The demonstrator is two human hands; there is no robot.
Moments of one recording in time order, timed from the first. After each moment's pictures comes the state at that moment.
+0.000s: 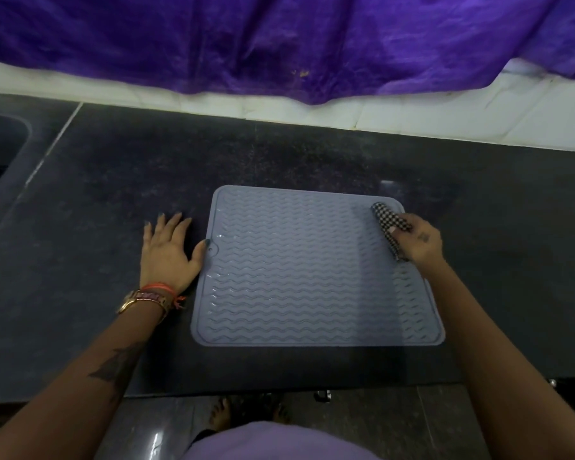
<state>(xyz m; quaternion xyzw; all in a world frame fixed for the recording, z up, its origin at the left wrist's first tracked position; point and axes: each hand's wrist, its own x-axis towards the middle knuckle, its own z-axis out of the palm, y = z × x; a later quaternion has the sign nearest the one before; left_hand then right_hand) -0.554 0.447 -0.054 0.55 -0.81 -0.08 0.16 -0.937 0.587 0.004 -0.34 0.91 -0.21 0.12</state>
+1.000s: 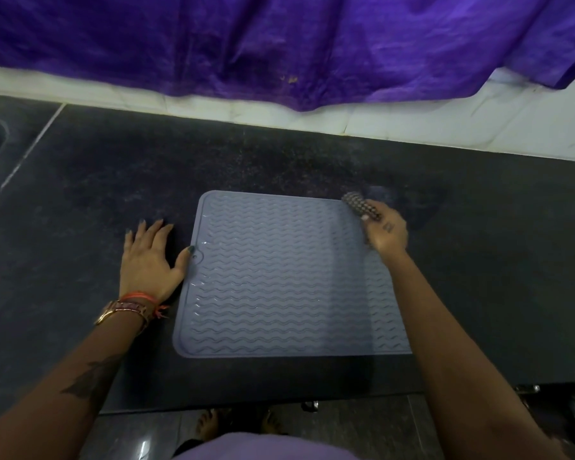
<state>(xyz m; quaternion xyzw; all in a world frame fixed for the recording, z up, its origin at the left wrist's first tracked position) -0.553 0.445 -0.056 0.57 -0.80 -0.10 0.17 -0.922 0.546 0.006 -0.35 0.88 -0.31 0.10</state>
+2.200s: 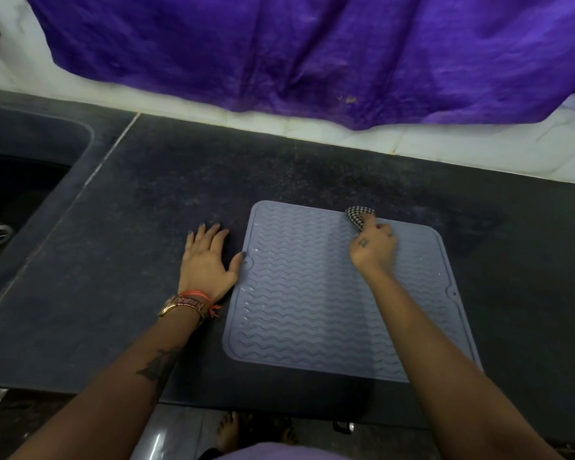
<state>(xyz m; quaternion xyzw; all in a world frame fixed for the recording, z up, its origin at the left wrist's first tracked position) -0.555 0.447 -0.051 0.57 -0.79 -0.13 0.18 -0.827 0.492 -0.009 -0.38 0.91 -0.16 0.09</state>
